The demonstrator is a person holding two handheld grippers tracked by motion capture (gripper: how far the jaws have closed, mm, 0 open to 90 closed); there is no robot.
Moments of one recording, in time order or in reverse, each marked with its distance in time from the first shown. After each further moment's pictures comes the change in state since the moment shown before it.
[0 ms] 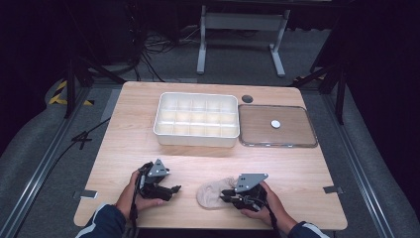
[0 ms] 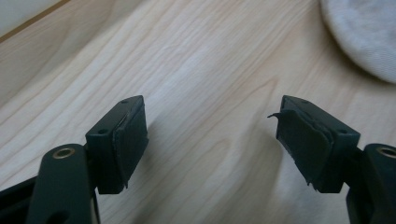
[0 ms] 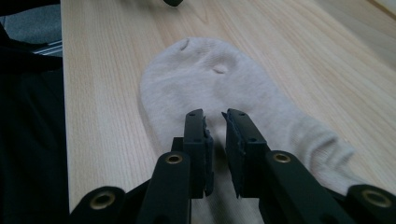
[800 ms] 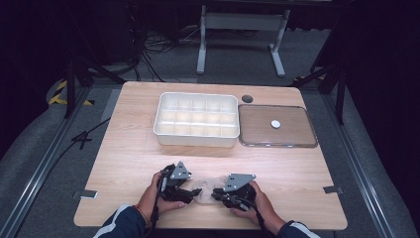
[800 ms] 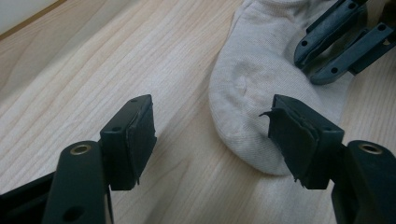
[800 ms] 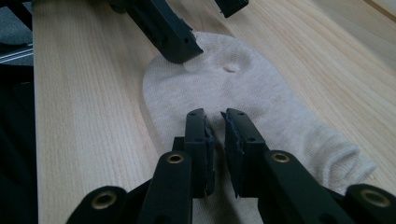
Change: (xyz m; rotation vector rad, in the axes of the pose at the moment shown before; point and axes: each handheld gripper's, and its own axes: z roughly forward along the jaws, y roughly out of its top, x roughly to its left) left arm -0.038 0.033 0.027 -0.017 -0.064 0.047; right arm 0.008 0.012 0.025 0.006 -0.061 0.002
